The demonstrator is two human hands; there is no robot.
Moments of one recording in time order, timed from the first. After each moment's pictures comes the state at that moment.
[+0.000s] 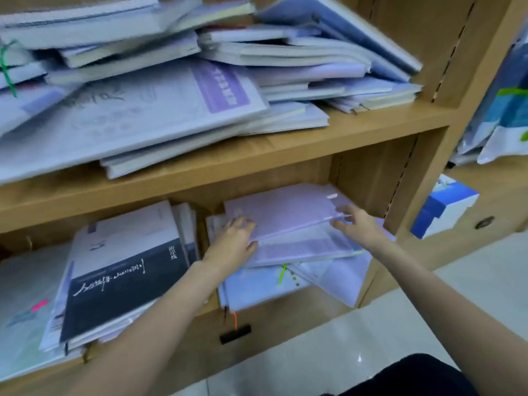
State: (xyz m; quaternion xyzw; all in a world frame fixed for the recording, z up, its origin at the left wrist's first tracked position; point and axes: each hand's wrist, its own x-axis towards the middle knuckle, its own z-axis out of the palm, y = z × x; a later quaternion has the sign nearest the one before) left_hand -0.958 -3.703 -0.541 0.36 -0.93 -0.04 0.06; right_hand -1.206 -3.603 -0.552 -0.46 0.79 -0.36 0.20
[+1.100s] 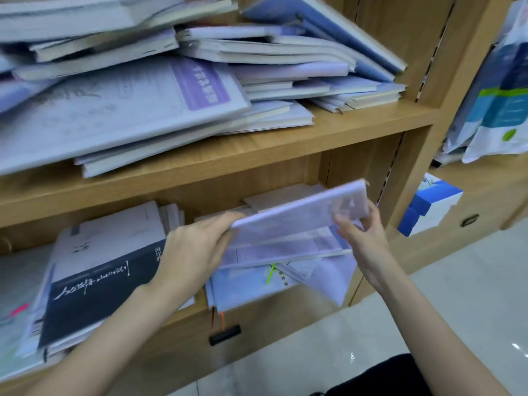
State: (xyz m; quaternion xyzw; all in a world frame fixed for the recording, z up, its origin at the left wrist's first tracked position) left_hand -0.912 -3.650 -0.485 0.26 -0.92 0.01 0.31; right_hand -1.174 -3.548 -0.541 -0.28 0.59 -0.69 0.32
